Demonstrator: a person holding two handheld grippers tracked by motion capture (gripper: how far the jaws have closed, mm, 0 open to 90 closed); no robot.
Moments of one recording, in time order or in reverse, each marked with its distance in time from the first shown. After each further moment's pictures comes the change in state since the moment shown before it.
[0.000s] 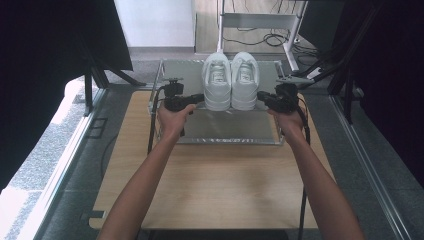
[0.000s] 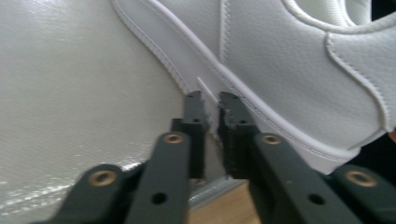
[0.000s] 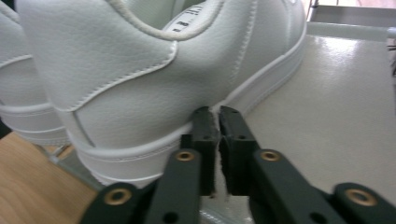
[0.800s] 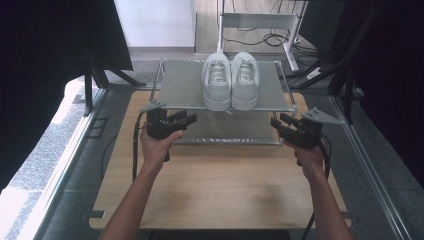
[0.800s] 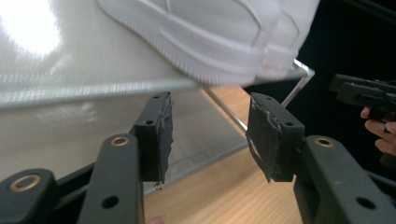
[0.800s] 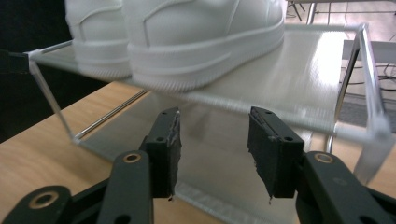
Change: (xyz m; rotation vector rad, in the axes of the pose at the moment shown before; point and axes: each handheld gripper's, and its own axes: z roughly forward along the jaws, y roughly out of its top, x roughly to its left) left arm -0.009 -0.067 -0.075 -0.091 -0.076 0.150; right arm 0.003 -0.077 -0.079 -0.159 0.026 -0.010
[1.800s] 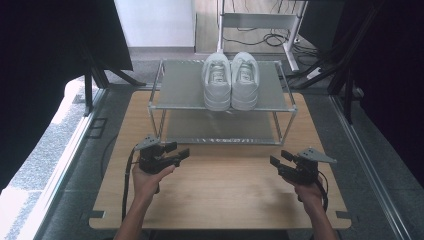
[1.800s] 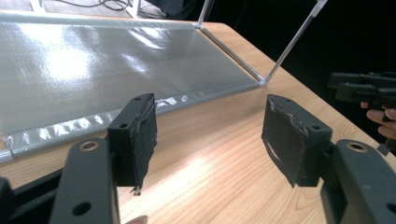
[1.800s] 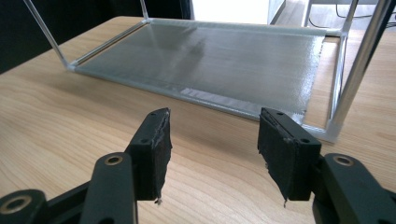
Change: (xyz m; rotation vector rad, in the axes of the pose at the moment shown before) left arm 0.009 -0.081 -0.027 0.074 0.017 0.026; right arm 0.005 -0.104 -0.023 0.136 -0.014 0.039
